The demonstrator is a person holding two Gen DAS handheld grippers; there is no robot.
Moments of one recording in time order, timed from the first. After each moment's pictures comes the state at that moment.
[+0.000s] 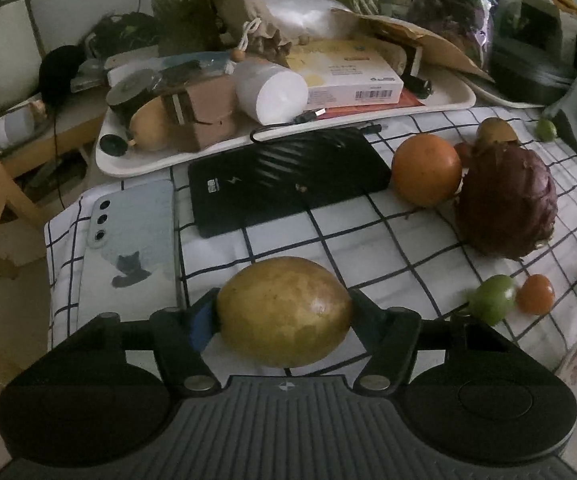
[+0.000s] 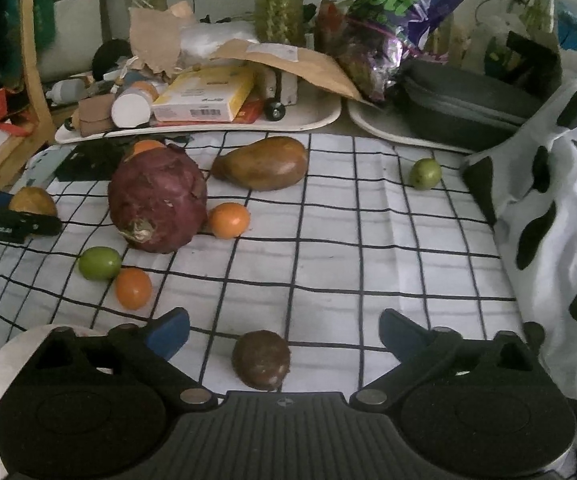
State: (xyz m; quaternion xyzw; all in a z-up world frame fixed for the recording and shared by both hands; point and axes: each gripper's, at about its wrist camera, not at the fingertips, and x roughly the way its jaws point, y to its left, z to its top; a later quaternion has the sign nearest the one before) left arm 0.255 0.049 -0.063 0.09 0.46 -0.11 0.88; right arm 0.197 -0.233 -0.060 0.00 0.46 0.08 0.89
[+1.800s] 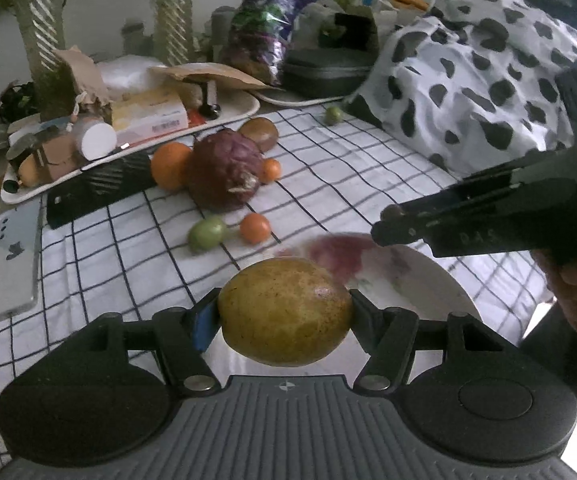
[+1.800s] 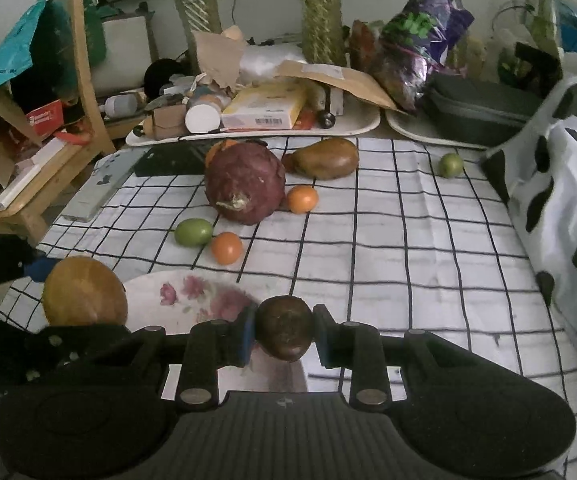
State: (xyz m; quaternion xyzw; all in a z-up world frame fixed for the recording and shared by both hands) left arm 0.099 -0.040 -0.026 0.10 0.40 -0.26 0.87; right arm 0.113 -0.219 -0.030 0.03 0.42 0.13 0.90
